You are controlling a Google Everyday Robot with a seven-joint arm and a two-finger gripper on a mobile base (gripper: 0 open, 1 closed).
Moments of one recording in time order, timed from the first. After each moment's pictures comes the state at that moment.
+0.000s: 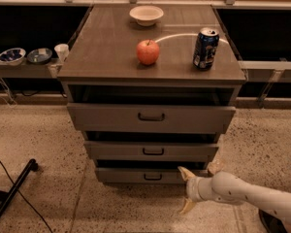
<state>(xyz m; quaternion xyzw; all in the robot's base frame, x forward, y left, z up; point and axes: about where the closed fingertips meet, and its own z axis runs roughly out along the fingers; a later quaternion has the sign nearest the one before) 0.510 -0.156 0.326 -0.66 0.67 0.09 0.34</state>
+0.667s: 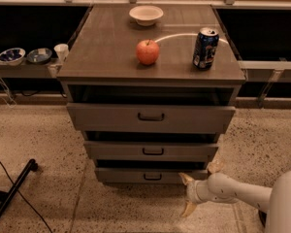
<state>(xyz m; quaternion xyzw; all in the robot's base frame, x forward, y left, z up) 0.519 -0.175 0.240 -0.66 0.68 0.10 0.29</state>
